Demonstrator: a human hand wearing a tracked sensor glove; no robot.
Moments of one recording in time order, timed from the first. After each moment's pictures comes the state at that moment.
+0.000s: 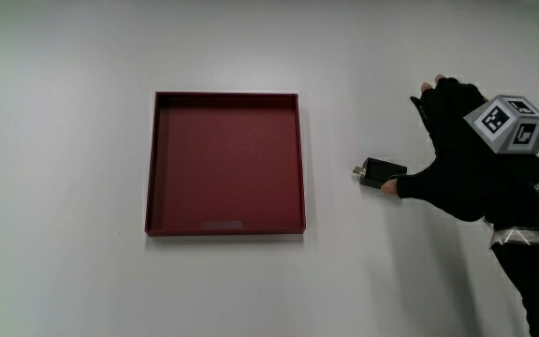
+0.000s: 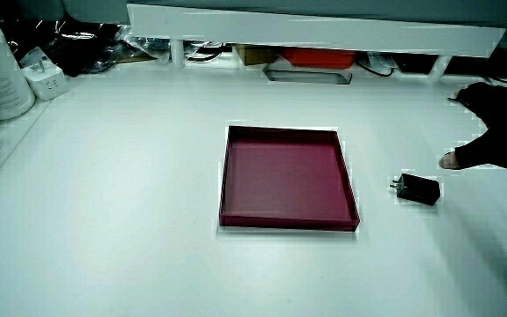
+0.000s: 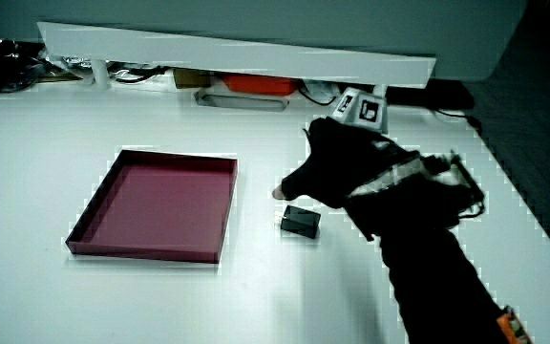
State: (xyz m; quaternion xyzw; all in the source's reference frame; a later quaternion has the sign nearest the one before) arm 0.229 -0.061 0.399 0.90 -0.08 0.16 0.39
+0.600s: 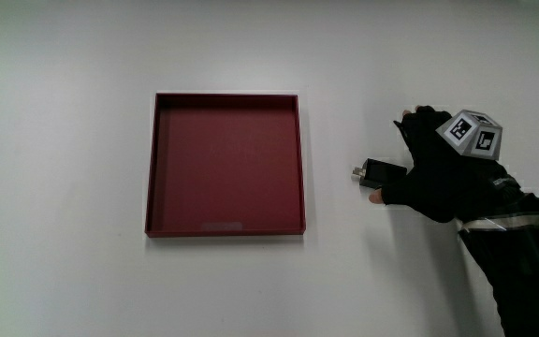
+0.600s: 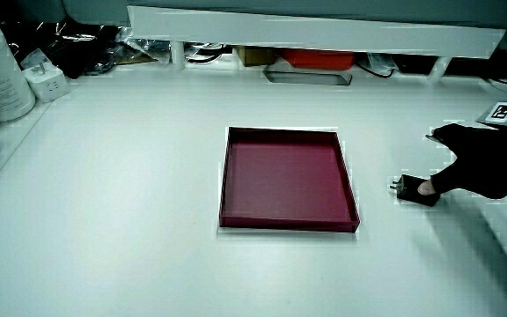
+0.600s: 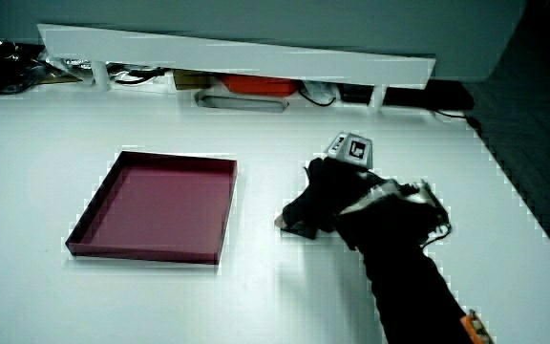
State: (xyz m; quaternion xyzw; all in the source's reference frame) arm 0.231 -0.060 0.479 0.87 -0.05 0.18 0.46
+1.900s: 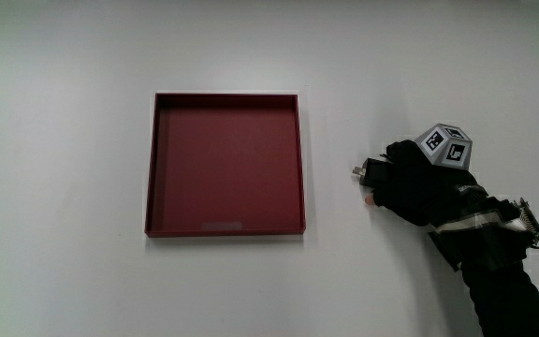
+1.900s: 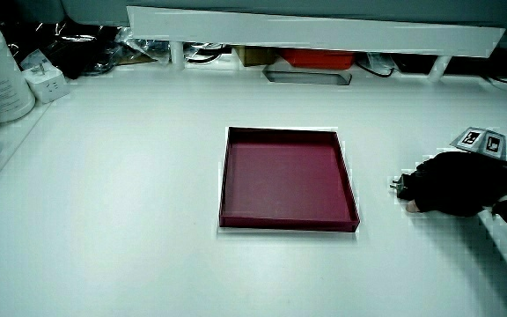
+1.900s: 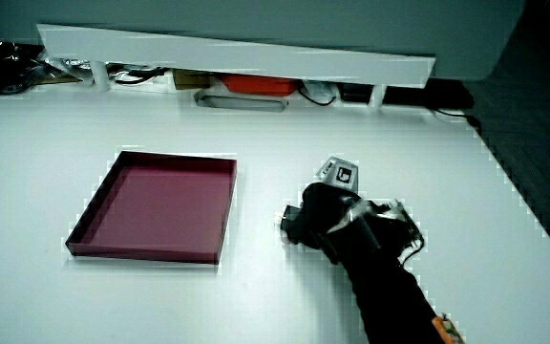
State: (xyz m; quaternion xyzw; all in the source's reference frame) arm 0.224 -0.050 0.536 0.88 -0.01 0.16 0.45
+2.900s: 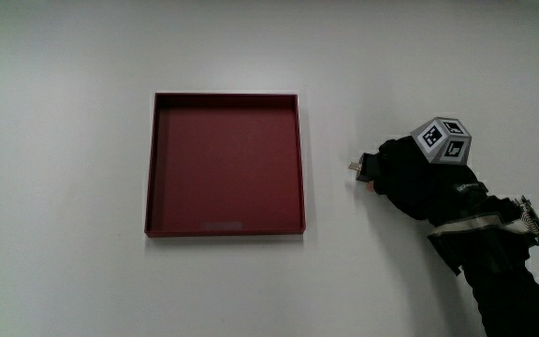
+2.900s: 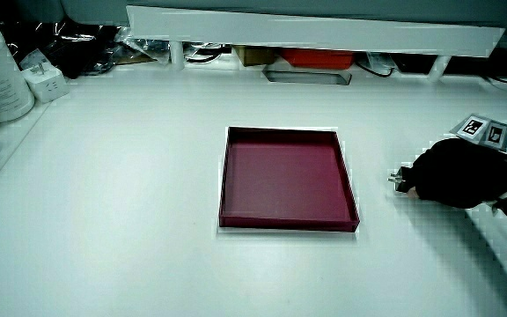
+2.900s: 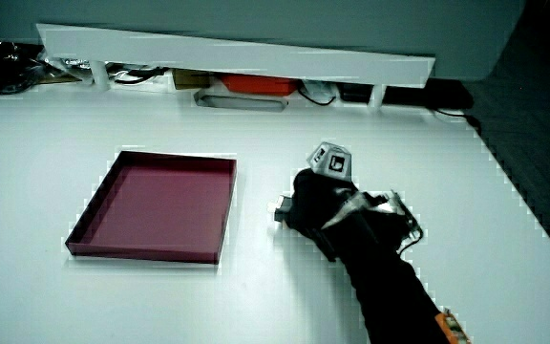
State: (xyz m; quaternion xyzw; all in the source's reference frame) arm 0.211 -0.054 0.509 0.91 -0.05 0.16 0.38
